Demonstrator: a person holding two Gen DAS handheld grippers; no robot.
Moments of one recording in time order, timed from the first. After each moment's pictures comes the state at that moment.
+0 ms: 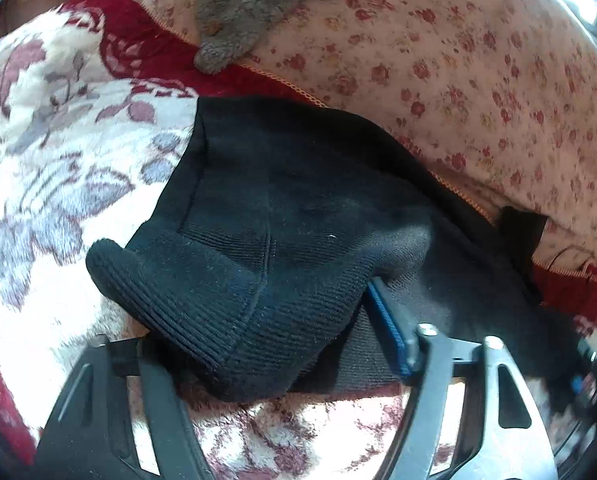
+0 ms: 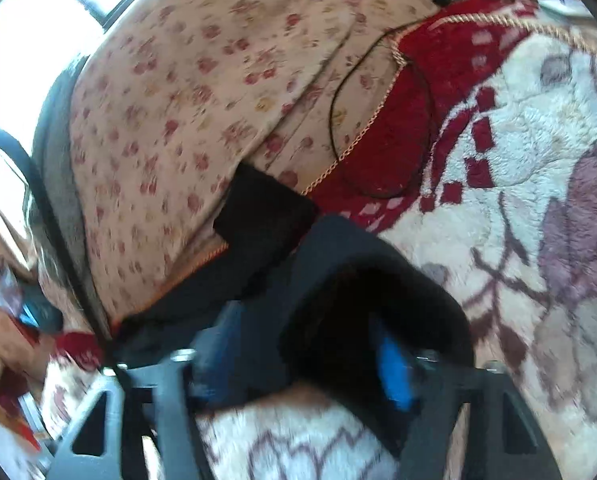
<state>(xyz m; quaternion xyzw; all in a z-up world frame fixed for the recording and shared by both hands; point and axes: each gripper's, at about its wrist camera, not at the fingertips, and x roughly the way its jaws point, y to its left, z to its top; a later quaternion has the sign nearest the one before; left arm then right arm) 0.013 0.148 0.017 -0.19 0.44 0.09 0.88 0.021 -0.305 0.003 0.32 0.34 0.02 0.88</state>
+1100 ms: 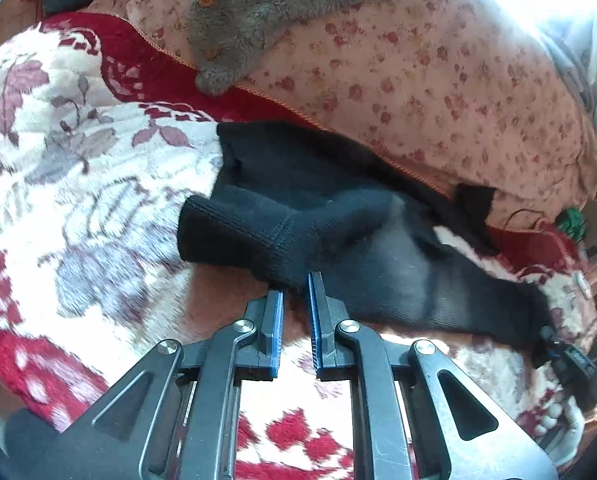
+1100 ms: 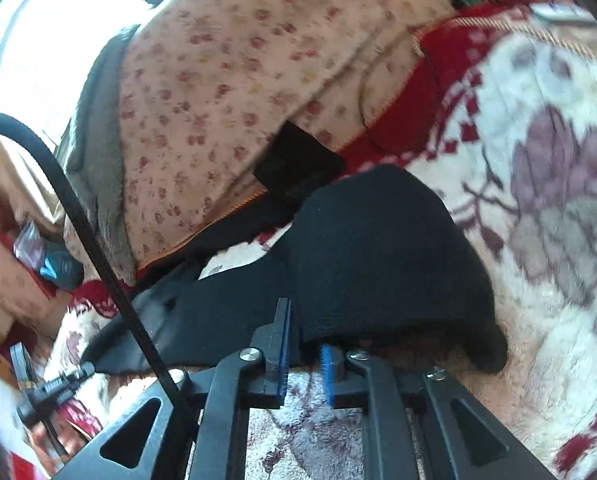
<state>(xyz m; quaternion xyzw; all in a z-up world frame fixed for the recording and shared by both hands) -0.060 0.216 0.049 -0.19 0.43 -0.02 0.88 -0.066 -0.271 0.007 0.29 0.36 0.06 0.89</state>
